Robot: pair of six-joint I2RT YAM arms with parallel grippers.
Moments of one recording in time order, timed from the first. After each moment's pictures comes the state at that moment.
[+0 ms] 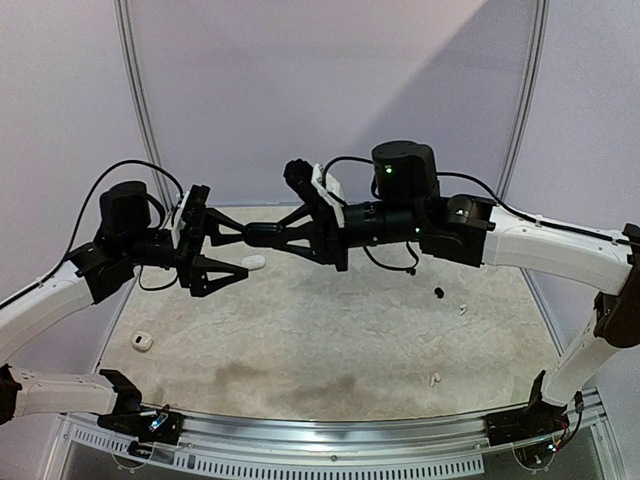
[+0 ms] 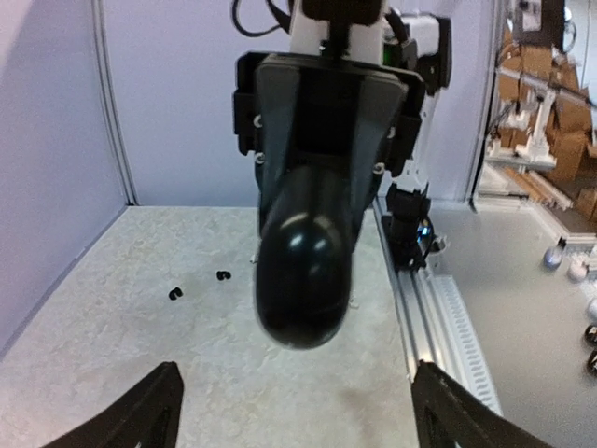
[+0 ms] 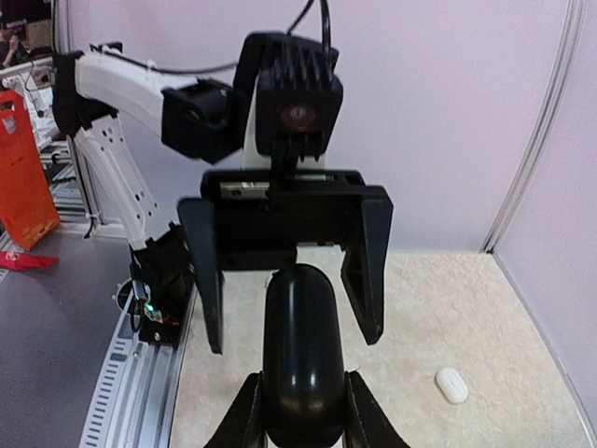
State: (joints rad) left arm -0.51 1.00 0.81 -0.02 0.97 0.19; right arm 1.06 1.62 1.49 -0.09 -0.43 -0.18
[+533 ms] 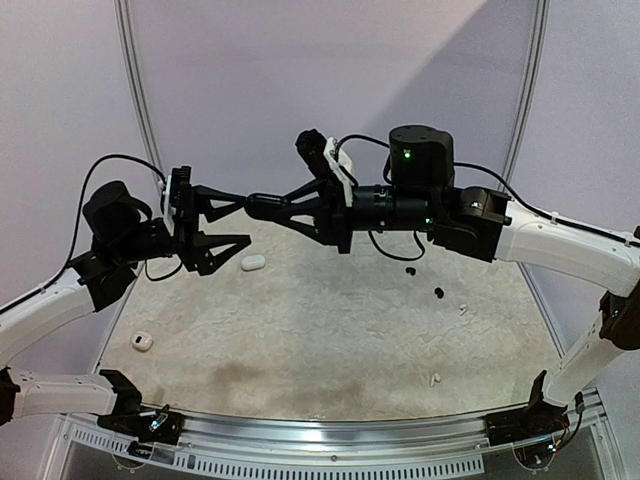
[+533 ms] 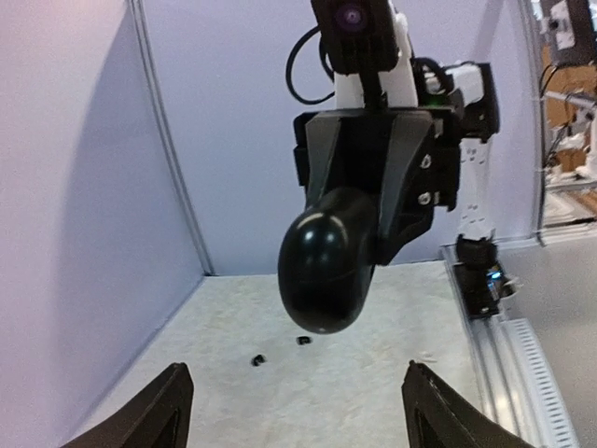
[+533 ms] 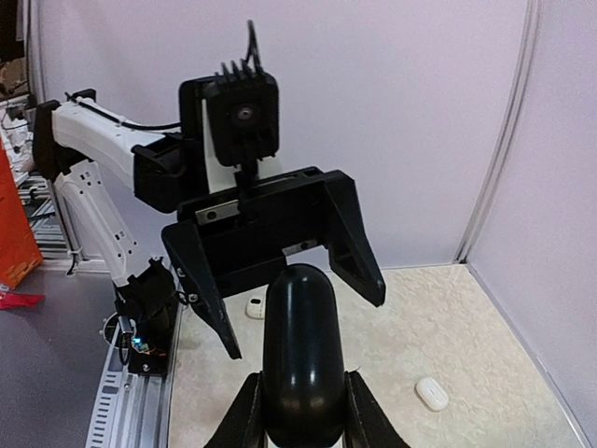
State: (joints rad) left arm -0.54 0.98 0.75 0.35 0.82 0.08; right arm 1.06 1.58 1.50 -0.04 -0.36 -0.11
